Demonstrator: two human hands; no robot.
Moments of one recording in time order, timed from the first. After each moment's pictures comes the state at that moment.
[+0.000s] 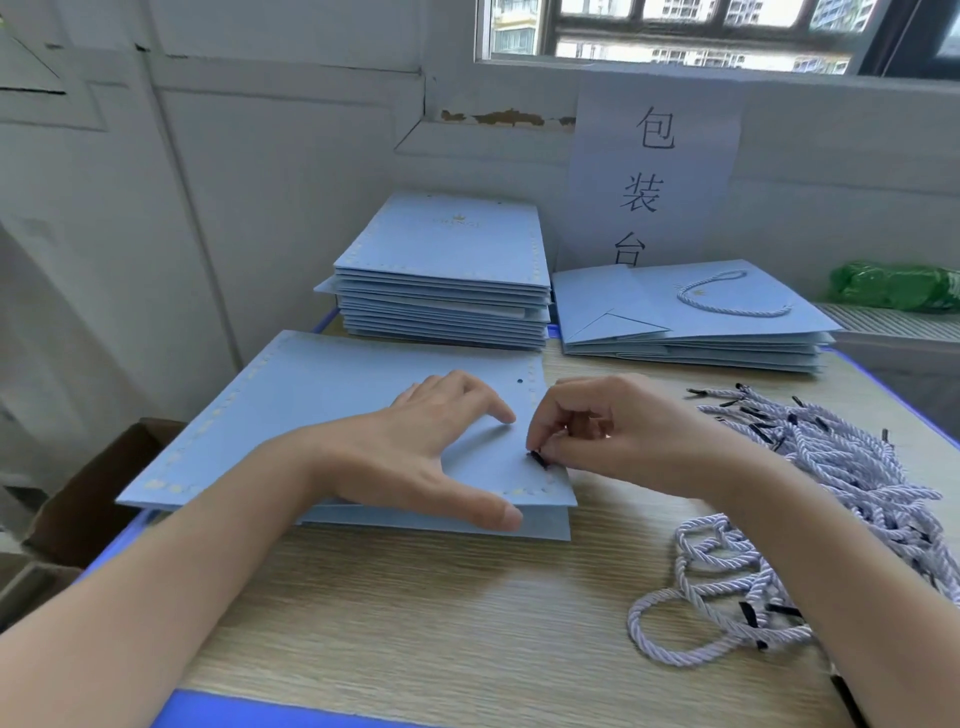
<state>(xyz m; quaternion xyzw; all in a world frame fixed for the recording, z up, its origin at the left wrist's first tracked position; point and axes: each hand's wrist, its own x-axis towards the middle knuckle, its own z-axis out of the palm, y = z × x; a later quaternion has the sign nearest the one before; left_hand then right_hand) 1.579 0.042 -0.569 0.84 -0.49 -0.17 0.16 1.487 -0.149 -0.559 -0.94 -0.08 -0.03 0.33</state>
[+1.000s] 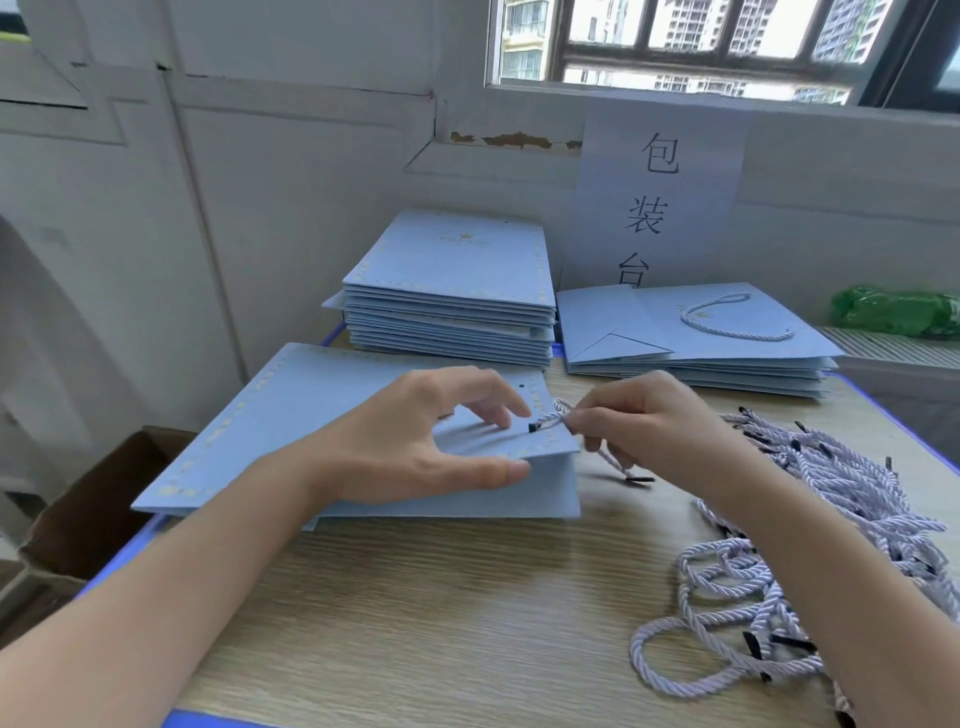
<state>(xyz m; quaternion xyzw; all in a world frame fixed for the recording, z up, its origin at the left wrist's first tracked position) 1.578 0.043 -0.561 0.79 -0.49 -0.08 0.36 1.488 -0.154 -0.550 -0.92 0.09 -0.08 0.38</state>
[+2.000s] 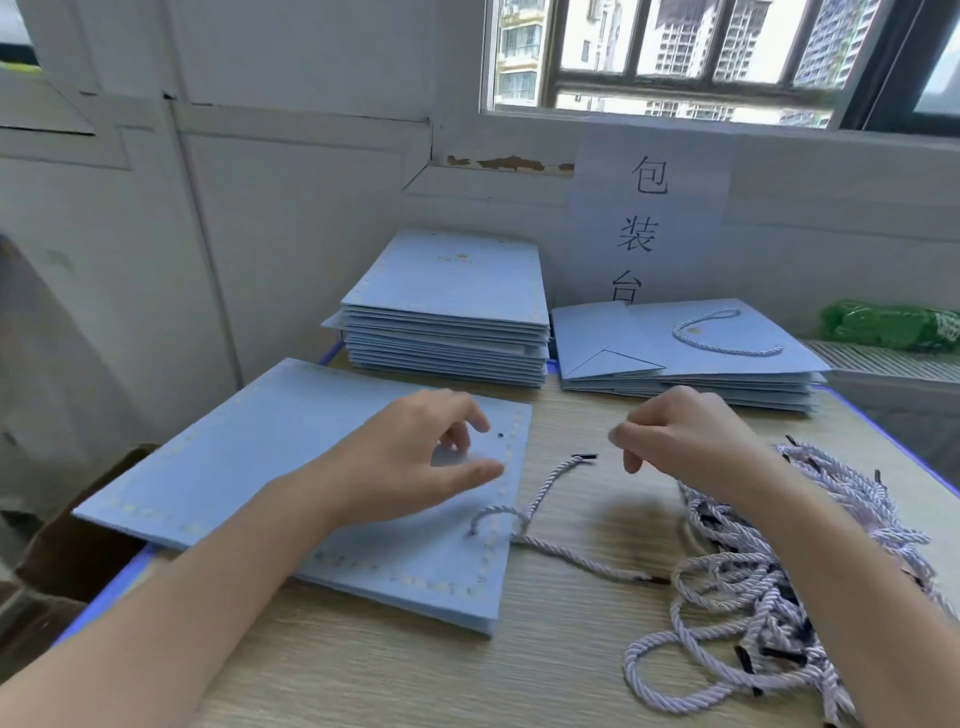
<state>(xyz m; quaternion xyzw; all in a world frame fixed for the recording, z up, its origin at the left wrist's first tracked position) 1.591 0.036 -0.575 0.86 -0.44 -0.03 0.26 1.486 -0.181 -0.548 -0.95 0.18 -0.08 0.24</state>
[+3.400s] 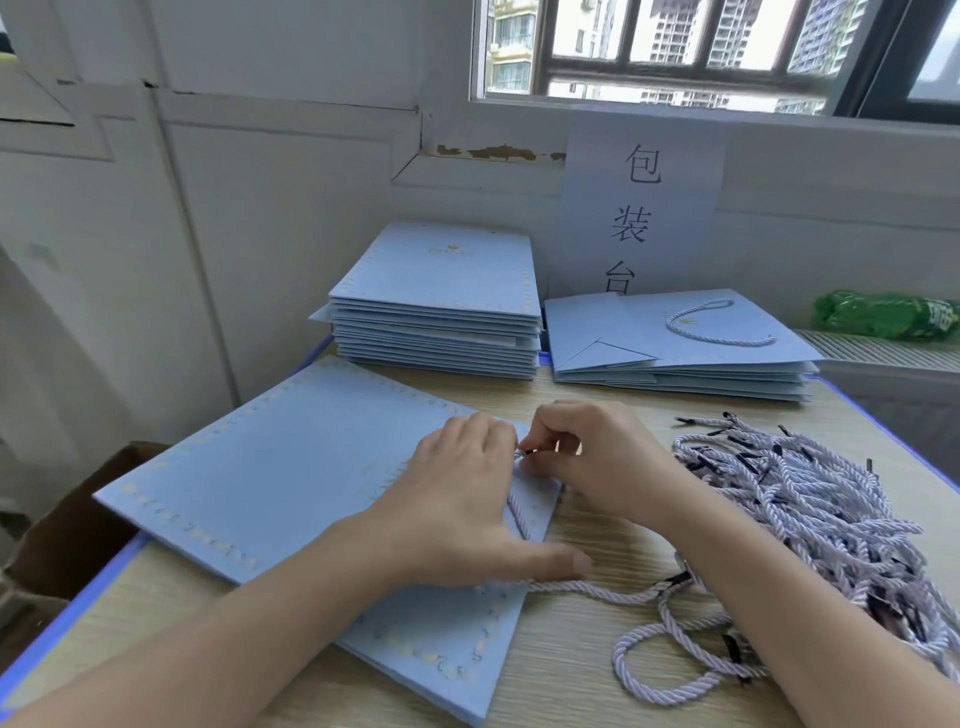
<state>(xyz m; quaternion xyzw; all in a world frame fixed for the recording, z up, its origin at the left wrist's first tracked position) 1.551 0.003 -0.589 0.89 -0.44 -0.02 0.14 1.509 -0.153 -0.581 -0.95 -0.02 -0.14 0.29</state>
